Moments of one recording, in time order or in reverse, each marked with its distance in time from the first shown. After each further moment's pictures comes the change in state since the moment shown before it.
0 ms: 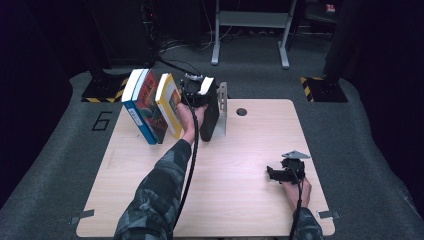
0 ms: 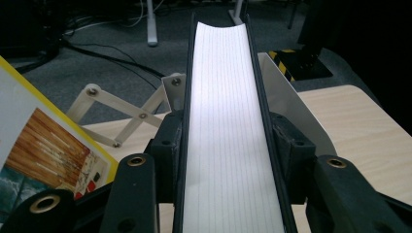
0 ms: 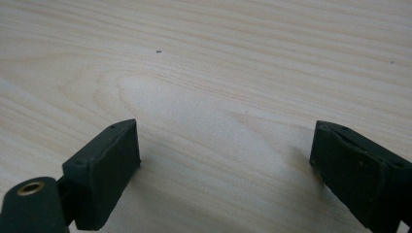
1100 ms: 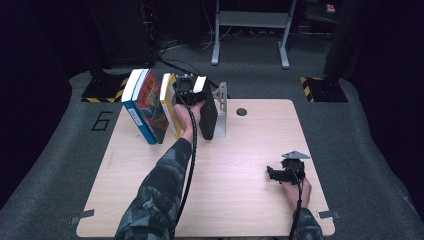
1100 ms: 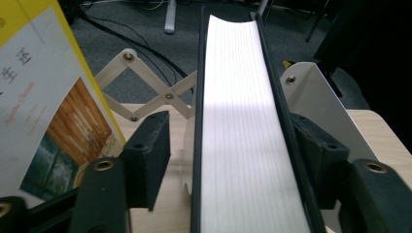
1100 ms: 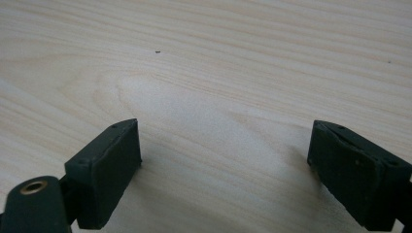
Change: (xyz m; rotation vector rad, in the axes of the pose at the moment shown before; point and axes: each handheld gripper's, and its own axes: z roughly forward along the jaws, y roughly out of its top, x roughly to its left) left arm 0.024 -0.005 0.010 0.028 0.041 -0.175; right arm 0.001 0.000 0.000 -0.002 -0.005 0.002
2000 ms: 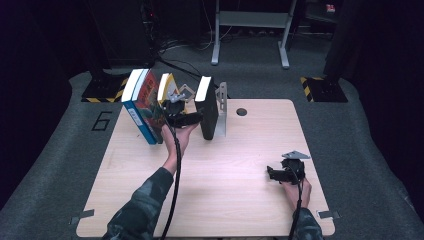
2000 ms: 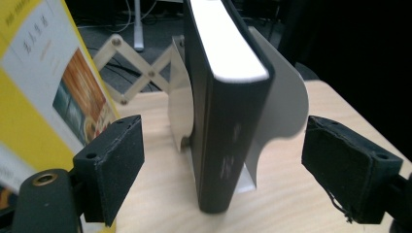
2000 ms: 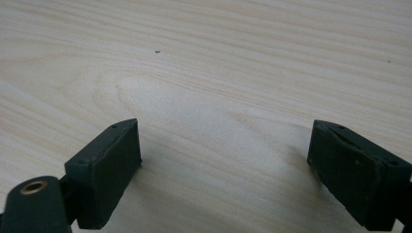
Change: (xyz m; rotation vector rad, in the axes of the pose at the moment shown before) left arm 0.016 -0.056 -0.074 -0.069 -0.149 0.136; right arm 0.000 0.000 0.000 0.001 -0.001 0.001
